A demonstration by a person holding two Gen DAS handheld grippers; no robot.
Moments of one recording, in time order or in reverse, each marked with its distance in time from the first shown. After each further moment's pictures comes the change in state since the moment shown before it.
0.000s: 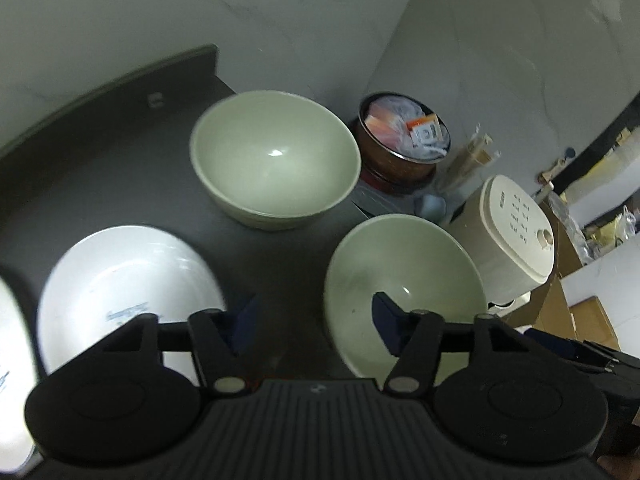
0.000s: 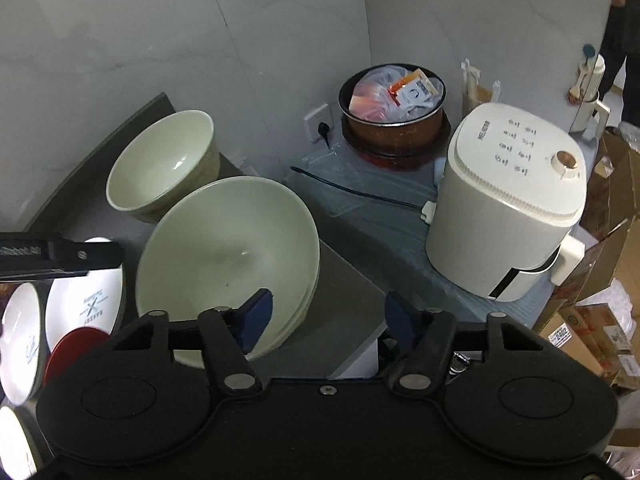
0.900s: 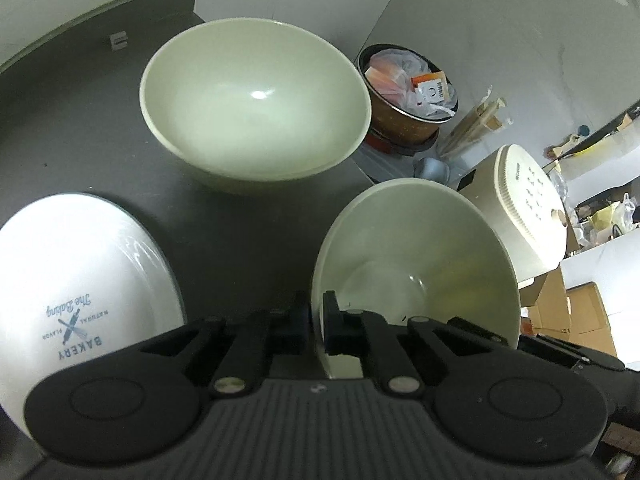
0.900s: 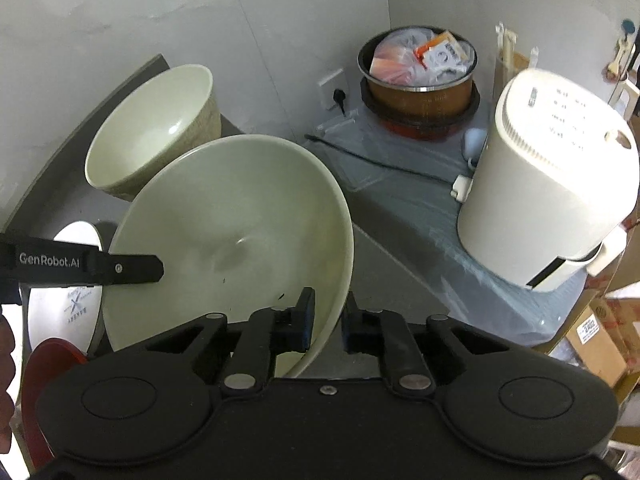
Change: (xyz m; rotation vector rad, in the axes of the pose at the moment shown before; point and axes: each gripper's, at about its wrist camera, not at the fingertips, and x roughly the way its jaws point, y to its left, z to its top) left arm 0.061 0.002 0.003 -0.034 0.122 -0.047; right arm 0.055 0.015 0.004 -0.012 0.074 0.030
